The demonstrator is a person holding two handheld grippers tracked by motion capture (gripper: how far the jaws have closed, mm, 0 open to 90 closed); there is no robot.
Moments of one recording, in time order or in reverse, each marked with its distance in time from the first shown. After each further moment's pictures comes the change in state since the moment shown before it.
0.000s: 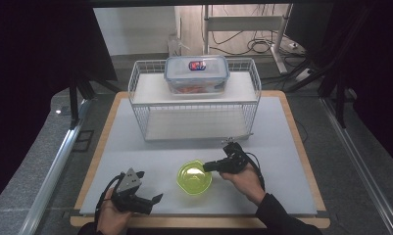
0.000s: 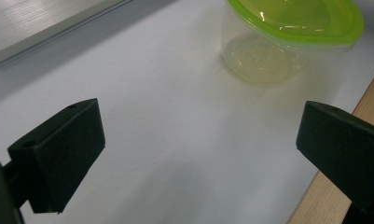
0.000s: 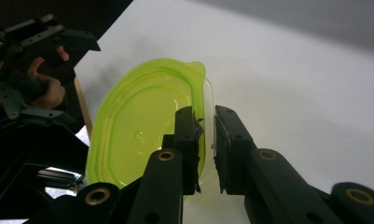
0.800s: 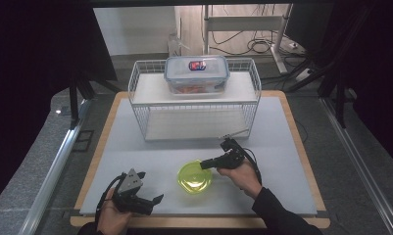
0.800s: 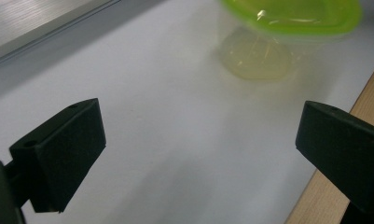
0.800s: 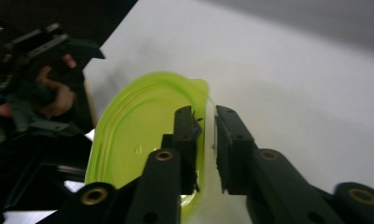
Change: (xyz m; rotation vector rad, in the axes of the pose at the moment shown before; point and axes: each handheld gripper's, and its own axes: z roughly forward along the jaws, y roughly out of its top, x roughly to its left) left arm -0.001 0.000 0.002 0.014 -0.008 0.012; right arm -0.012 0.012 0.010 0.043 0.060 0.034
